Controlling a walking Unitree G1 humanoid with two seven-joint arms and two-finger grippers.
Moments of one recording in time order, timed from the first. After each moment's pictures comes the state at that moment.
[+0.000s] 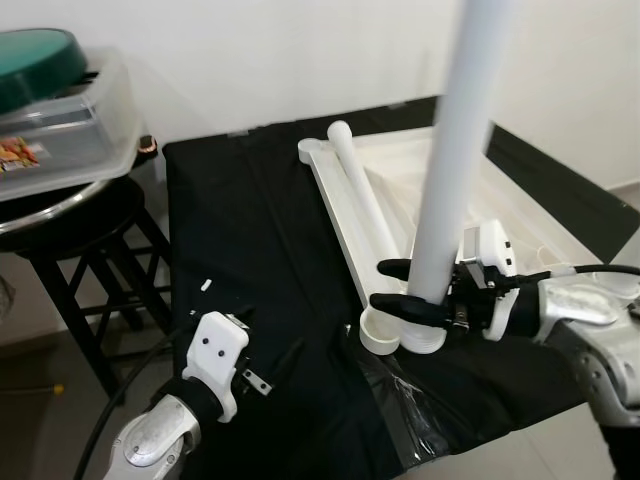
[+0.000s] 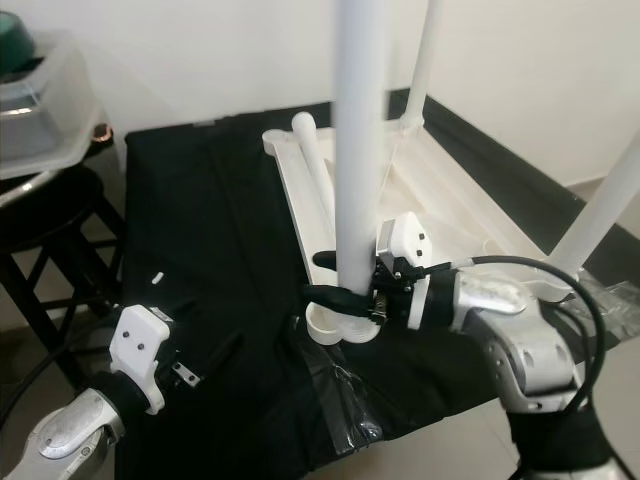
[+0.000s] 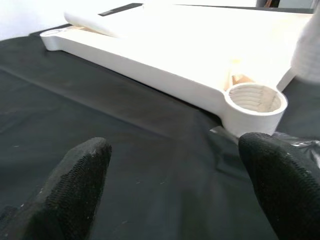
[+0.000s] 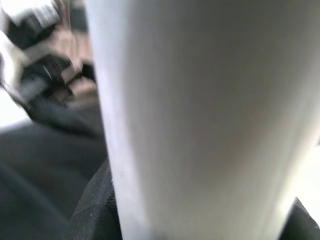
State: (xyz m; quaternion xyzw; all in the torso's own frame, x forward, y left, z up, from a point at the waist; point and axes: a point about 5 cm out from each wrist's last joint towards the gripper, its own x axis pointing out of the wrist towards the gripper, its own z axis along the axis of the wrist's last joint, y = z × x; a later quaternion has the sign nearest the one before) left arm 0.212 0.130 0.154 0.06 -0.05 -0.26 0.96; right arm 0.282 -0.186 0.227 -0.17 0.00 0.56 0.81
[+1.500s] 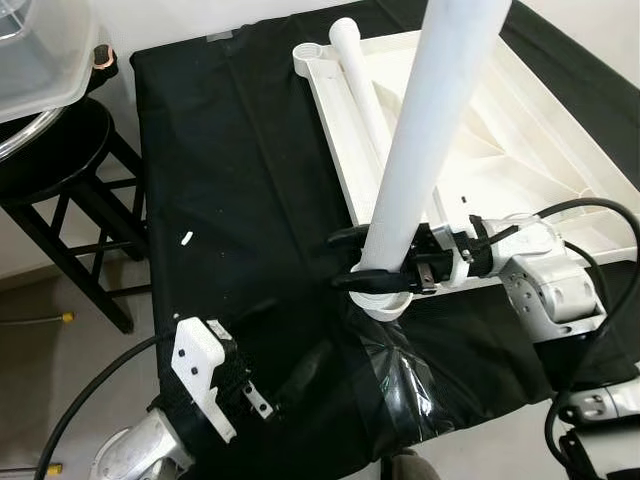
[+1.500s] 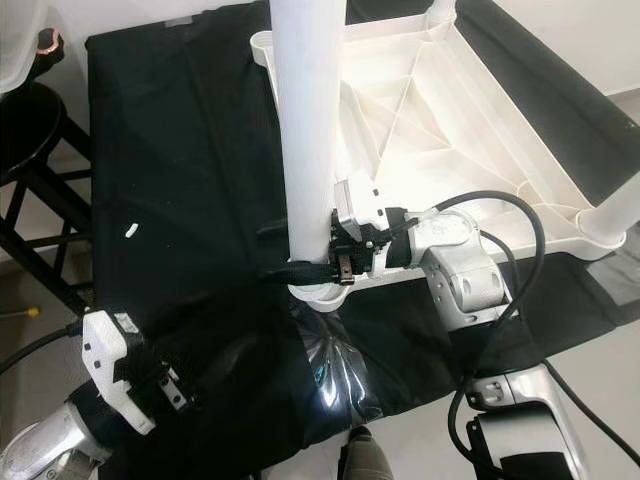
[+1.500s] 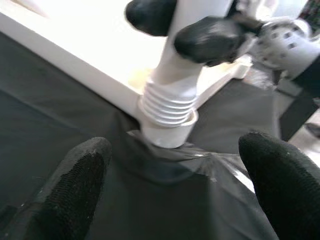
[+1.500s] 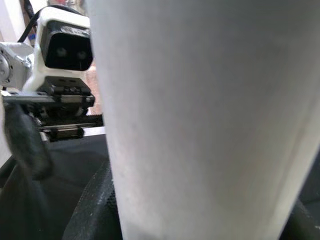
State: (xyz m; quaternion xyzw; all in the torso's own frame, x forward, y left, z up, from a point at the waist) left arm 0.179 0.126 0.177 -0.06 -0.10 -0.39 0.91; right arm 0.304 -0.135 0.258 -0.16 -0.11 0.70 0.69
